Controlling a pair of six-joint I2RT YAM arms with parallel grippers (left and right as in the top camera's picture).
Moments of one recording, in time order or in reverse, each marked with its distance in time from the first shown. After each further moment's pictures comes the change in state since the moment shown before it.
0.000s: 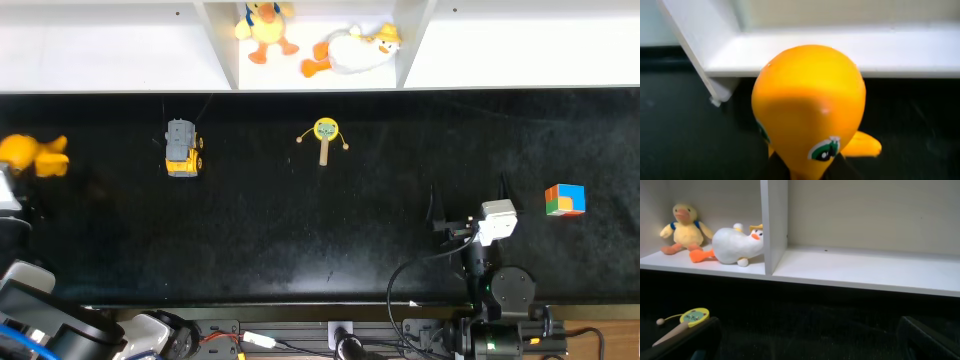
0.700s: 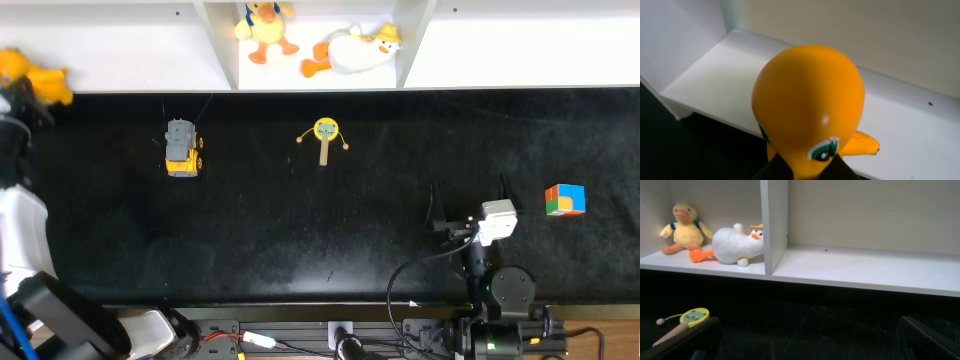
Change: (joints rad) left arm -0.434 0.002 0.459 -0.521 -0.574 -0.343; right arm 0.000 0.000 0.000 0.000 0.000 0.000
